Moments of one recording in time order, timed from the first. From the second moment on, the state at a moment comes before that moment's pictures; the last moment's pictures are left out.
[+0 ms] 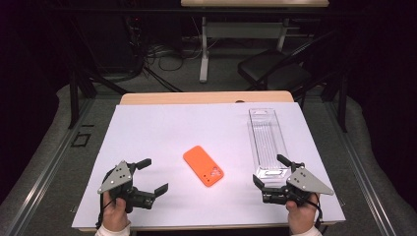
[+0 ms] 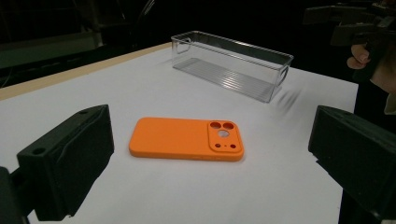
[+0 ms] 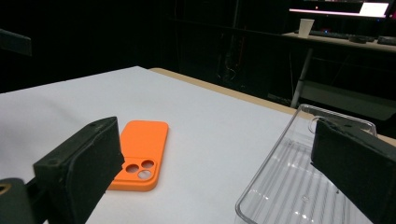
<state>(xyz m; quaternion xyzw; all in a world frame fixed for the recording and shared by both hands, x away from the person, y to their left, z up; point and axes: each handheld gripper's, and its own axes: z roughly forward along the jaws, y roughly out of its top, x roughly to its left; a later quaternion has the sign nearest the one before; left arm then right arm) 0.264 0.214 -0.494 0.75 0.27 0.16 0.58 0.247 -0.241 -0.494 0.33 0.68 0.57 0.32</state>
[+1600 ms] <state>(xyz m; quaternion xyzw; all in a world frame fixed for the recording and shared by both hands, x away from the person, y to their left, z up) 0.340 0.119 -0.460 0.82 0.32 0.10 0.47 0.252 -0.243 -0.496 0.34 0.69 0.56 0.31</state>
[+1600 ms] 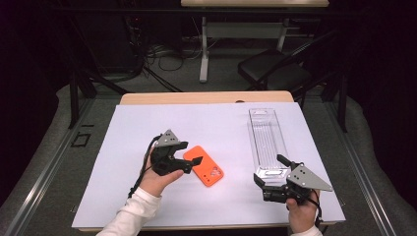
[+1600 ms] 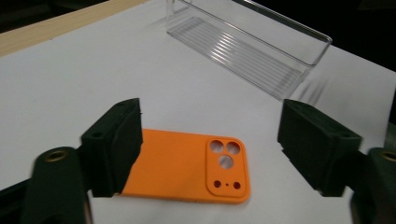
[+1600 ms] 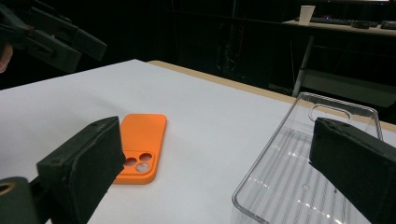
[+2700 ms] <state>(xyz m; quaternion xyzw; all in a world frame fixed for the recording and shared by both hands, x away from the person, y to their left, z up) 0.387 0.061 -0.503 0.83 0.38 0.04 0.41 0.254 -0.244 -0.498 0.35 0.69 0.56 0.30</state>
